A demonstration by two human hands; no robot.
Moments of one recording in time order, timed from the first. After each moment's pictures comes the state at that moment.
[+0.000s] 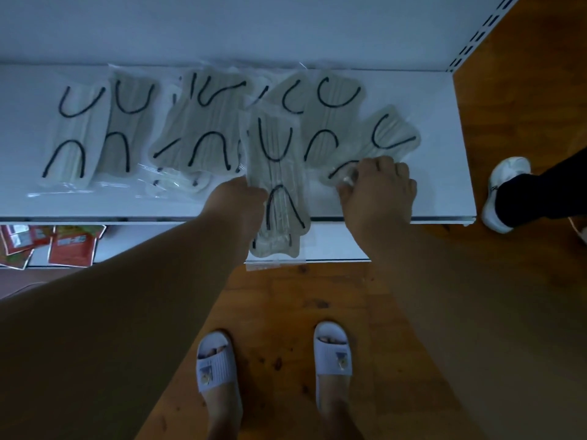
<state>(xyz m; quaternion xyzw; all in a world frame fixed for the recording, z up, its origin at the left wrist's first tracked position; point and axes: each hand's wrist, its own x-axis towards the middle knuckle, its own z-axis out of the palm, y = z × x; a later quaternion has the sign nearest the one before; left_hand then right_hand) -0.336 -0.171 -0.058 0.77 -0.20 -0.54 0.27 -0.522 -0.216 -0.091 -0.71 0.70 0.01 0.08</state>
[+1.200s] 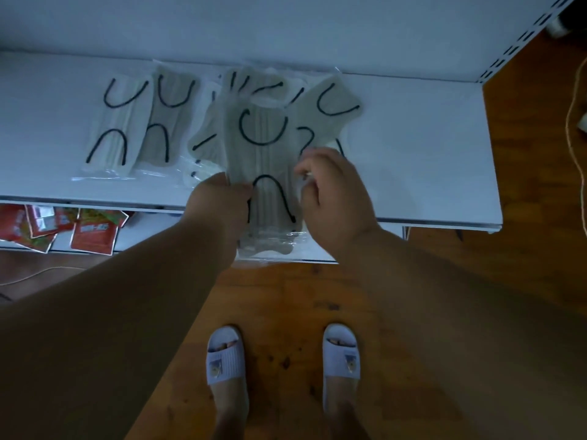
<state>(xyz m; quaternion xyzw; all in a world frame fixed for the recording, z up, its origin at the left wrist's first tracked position) -0.288 -0.140 -0.035 0.78 -0.19 -0.48 0.35 -0.442 -0.180 -0.059 -0.79 0.49 -0.22 0.28</state>
